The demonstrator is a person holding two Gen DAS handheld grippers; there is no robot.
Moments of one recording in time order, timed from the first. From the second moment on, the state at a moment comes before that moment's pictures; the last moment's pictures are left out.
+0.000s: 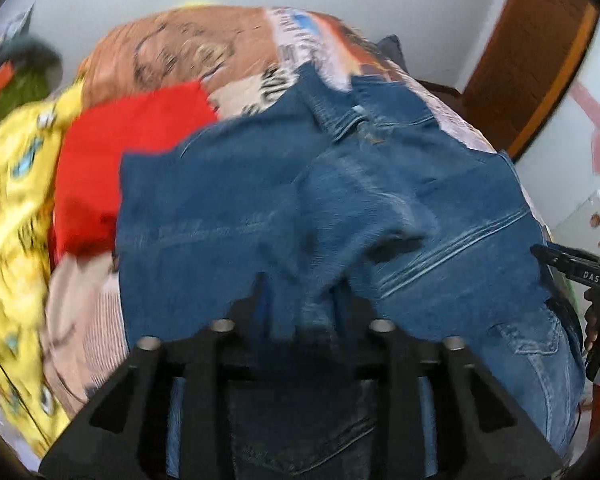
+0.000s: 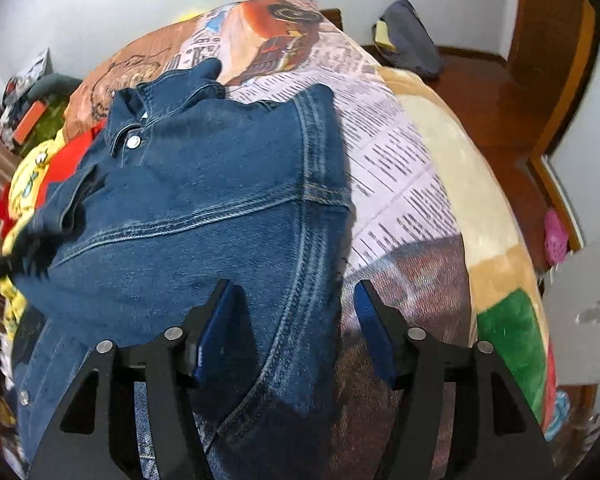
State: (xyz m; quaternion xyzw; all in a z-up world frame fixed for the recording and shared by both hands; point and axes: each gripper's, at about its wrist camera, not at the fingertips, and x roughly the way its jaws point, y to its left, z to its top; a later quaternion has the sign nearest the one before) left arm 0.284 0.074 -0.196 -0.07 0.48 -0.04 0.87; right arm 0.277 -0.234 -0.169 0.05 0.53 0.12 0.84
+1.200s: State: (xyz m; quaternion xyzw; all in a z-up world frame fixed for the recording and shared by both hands) left arm 0.259 0.192 -0.152 -0.08 0.44 0.07 0.89; right arm 0.284 -0.213 -0.130 0.00 0.49 0.11 0.86
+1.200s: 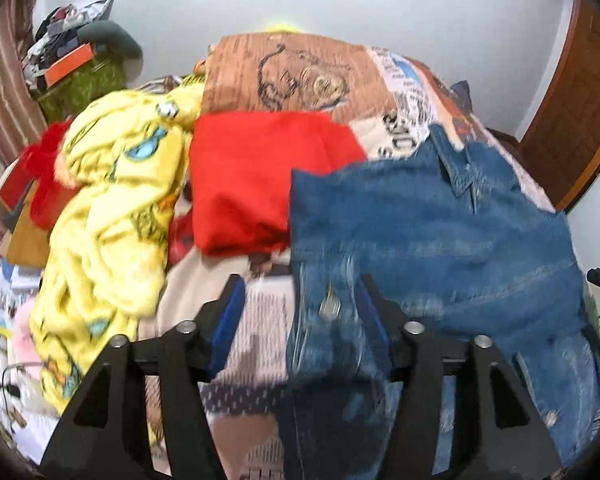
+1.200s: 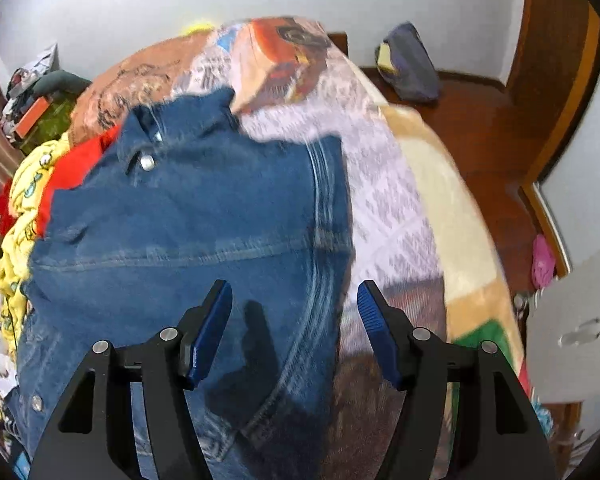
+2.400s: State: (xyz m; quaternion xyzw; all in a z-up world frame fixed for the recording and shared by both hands) left arm 0.392 0.201 -0.167 -0.09 0.45 0.04 0.89; right arm 0.391 -0.180 -0.133 -0.03 0.46 0.13 0.88
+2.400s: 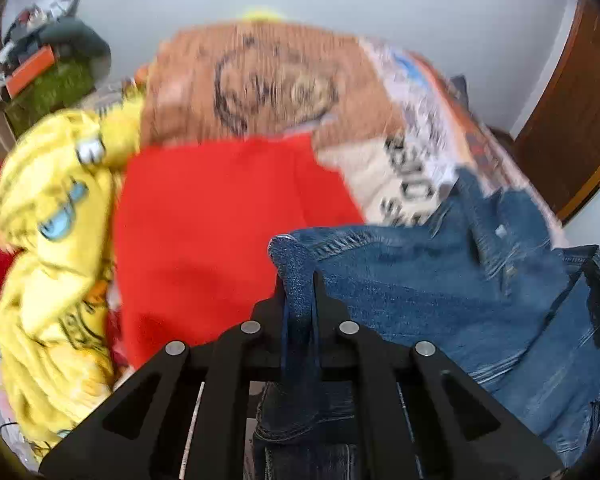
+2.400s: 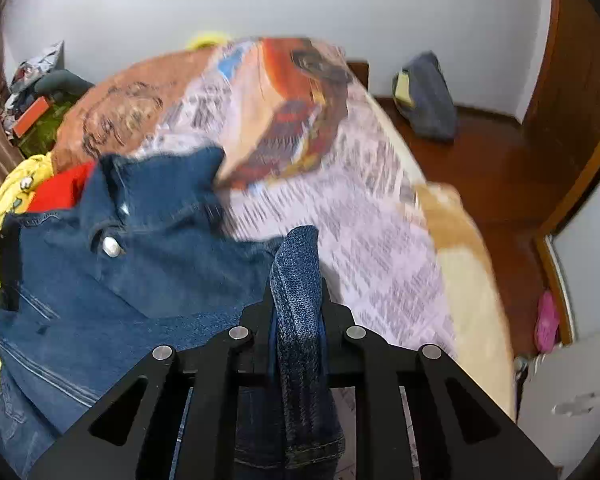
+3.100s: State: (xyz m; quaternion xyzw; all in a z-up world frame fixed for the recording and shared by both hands) left arm 0.442 0.272 -0.166 -0.10 0.44 0.14 0.88; right arm 0.495 -0.096 -0.118 -0.09 0.42 0.14 0.89
